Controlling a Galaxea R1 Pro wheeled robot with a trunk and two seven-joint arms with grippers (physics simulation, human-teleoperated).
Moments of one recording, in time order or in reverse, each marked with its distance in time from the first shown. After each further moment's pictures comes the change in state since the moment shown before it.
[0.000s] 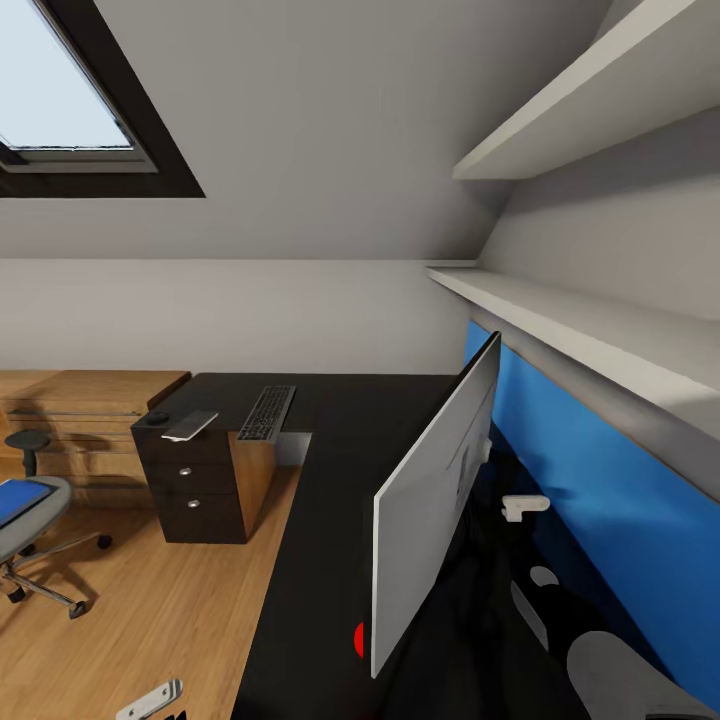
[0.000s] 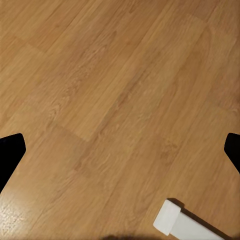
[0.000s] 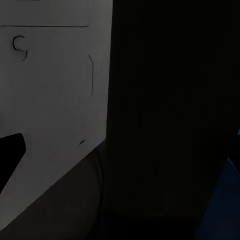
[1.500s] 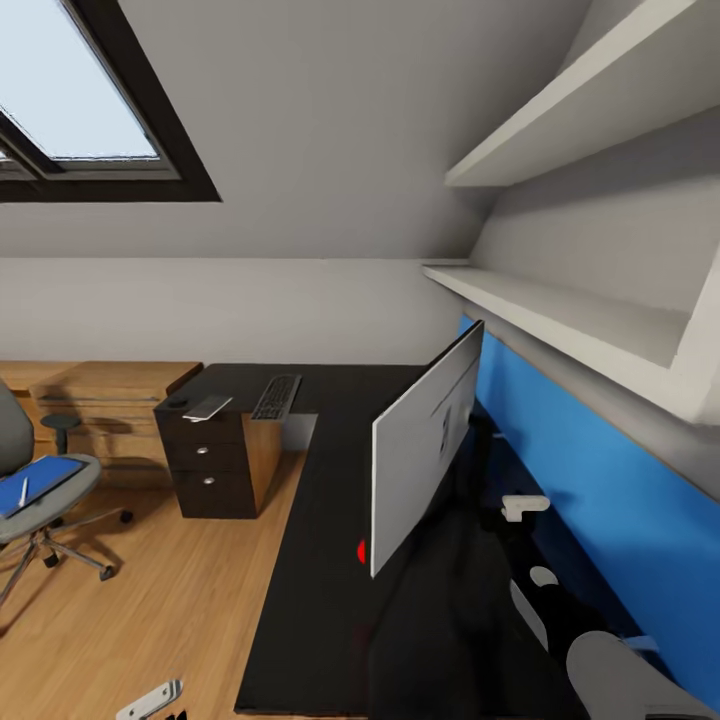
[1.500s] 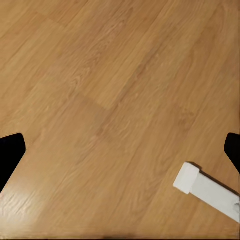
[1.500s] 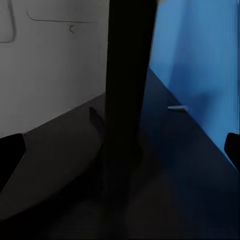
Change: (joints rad) left arm 0.000 0.000 0.000 0.000 0.001 0.000 -0.002; right arm 0.000 0.000 -0.001 0.000 0.000 -0.003 0.000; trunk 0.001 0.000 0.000
